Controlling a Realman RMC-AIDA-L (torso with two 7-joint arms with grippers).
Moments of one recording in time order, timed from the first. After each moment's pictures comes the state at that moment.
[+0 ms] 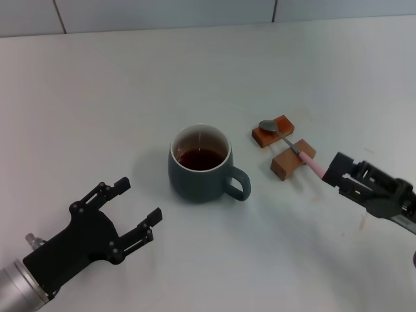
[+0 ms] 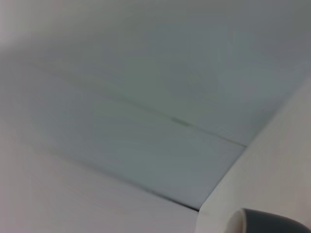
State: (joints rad) left arm -0.30 -2.07 0.14 -0.01 2.15 1.53 -0.43; right arm 0.27 2.07 -0.10 -0.21 -2.13 -1.77 1.78
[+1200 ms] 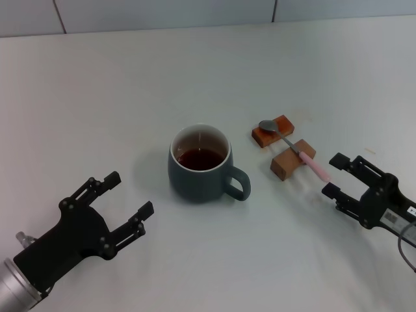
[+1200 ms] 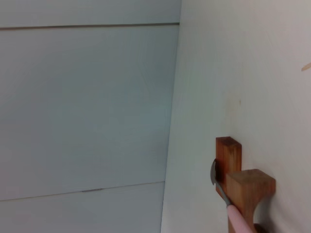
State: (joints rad) left arm -0.29 -2.07 0.11 -0.01 2.15 1.55 -0.43; right arm 0.27 2.07 -0.04 -0.14 -2.14 -1.50 2.09
